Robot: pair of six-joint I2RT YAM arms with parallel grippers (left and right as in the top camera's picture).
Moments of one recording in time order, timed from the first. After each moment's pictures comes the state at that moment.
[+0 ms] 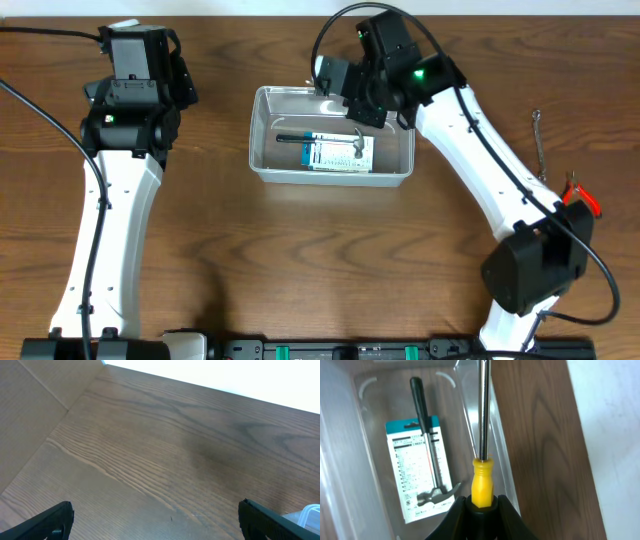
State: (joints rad) left arm -0.03 1.48 1.45 -0.74 -0.45 -0.22; right arm 0.47 1.94 1.82 -0.87 -0.13 -0.84
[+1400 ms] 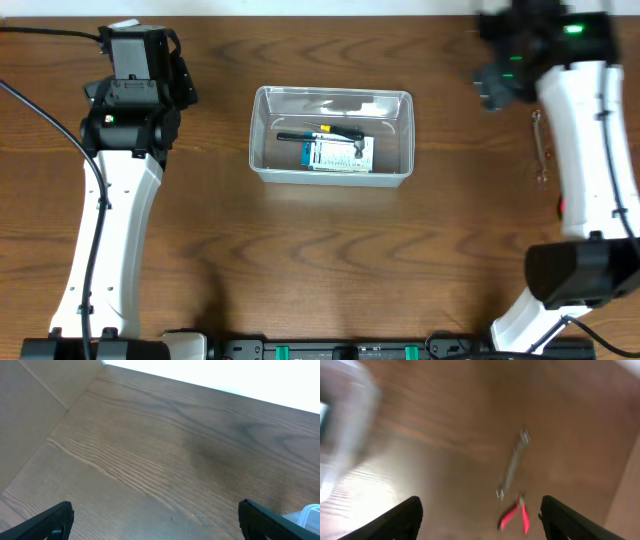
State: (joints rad) left arm -0.03 1.48 1.45 -0.74 -0.45 -0.22; right arm 0.02 1.88 2.05 -1.38 0.19 -0.29
